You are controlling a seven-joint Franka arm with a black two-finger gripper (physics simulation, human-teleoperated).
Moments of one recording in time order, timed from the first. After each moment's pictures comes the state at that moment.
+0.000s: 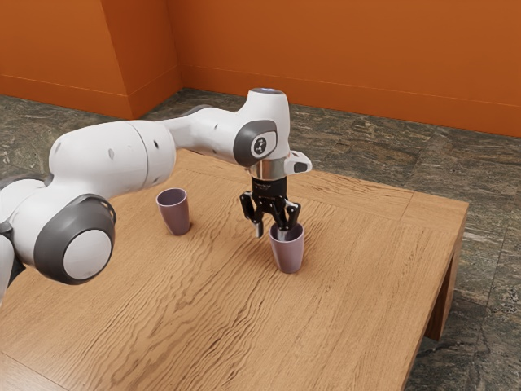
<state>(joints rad) -0.18 0.81 0.00 -1.12 -0.04 1.76 -0.17</state>
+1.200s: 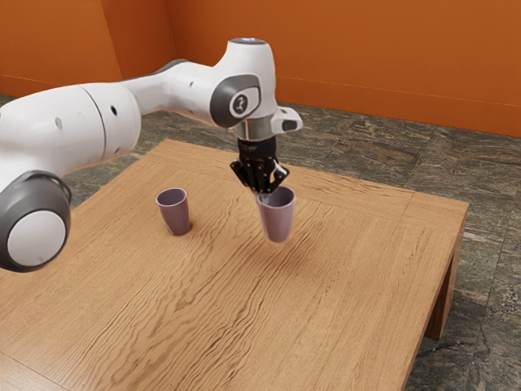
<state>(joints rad) -0.20 0.57 0.01 -1.26 -0.01 1.76 -0.18</state>
